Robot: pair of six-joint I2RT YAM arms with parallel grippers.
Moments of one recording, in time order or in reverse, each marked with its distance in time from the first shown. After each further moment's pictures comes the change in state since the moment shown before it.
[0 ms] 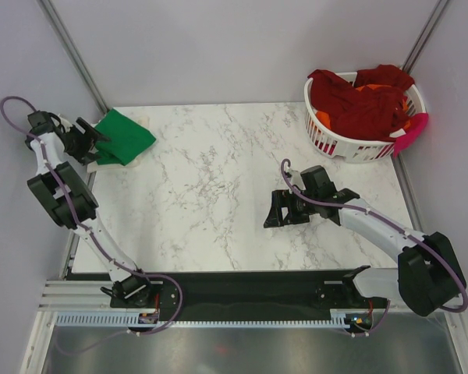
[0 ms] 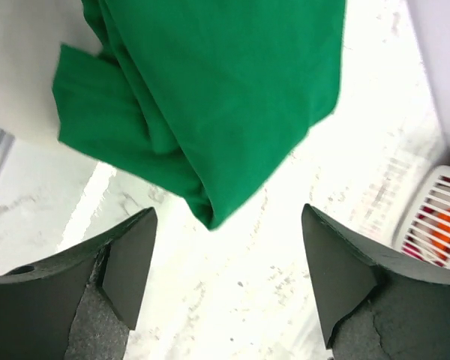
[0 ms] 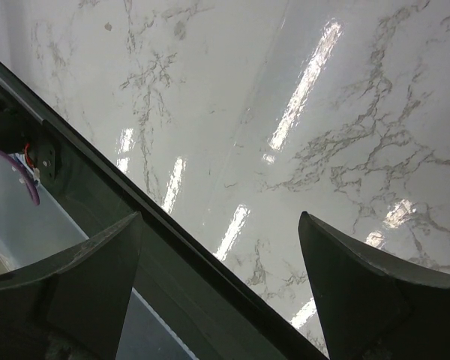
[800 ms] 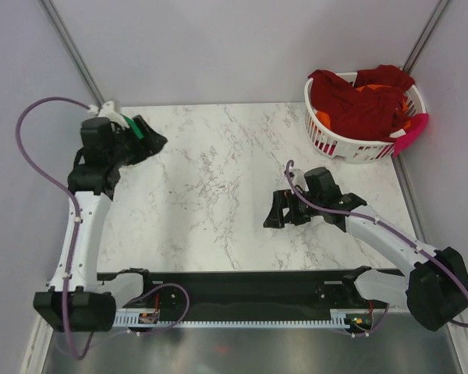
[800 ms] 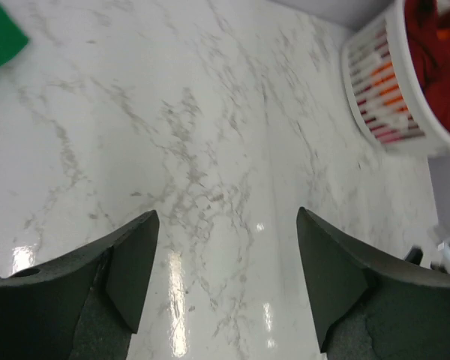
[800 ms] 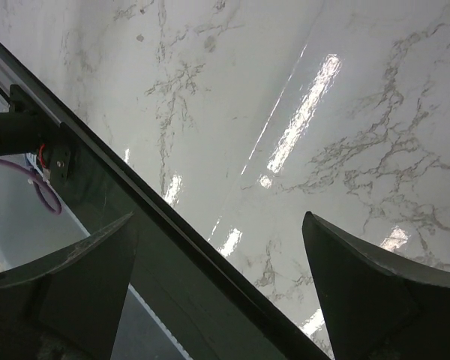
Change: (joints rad) left arm -0.501 -1.046 -0.679 0.209 -0.305 -0.154; right arm 0.024 -0.093 -0.014 0.008 0.015 0.008
